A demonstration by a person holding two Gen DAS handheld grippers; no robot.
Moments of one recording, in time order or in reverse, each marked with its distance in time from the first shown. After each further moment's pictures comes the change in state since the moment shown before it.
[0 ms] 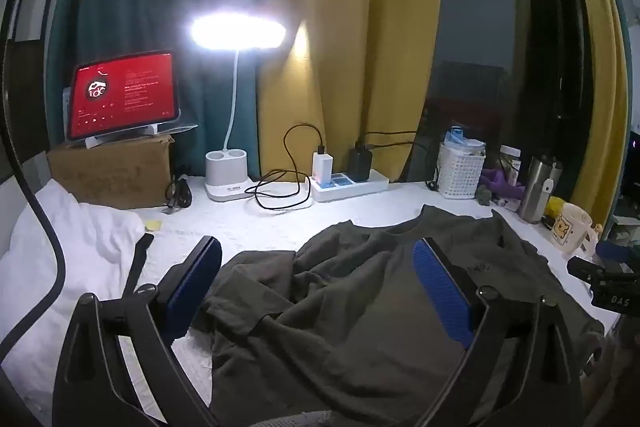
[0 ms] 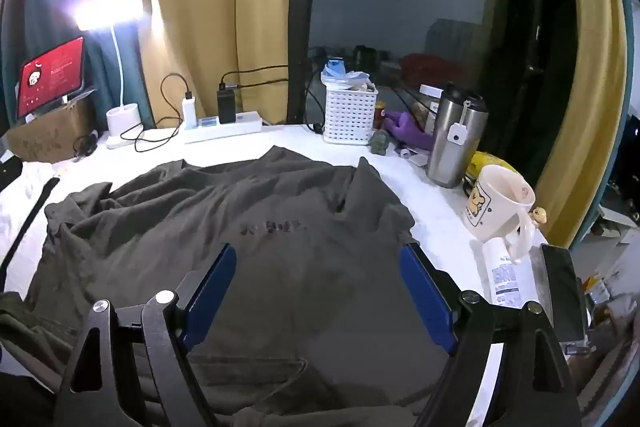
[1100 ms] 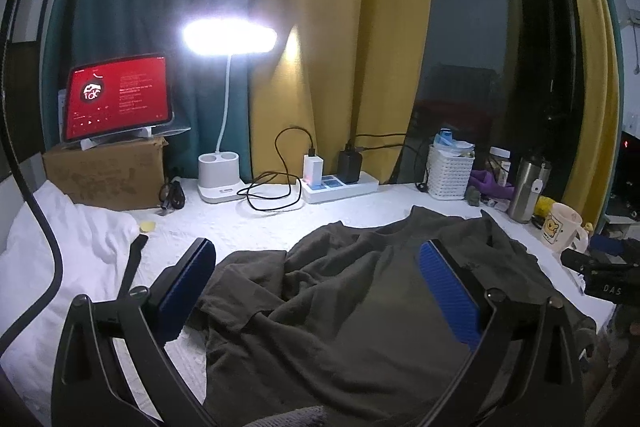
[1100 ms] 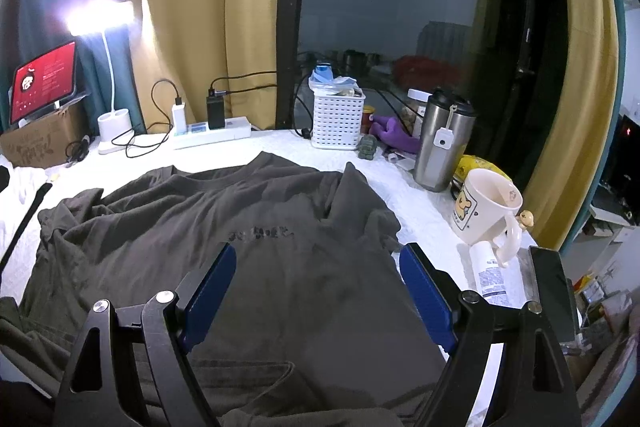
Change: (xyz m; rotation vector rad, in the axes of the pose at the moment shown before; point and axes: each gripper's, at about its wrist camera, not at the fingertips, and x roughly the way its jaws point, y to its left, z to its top) left arm -0.004 0.002 -0.001 -0.023 -0.001 -0.052; right arm -0.005 -0.009 0.008 0.032 -0.014 -0.016
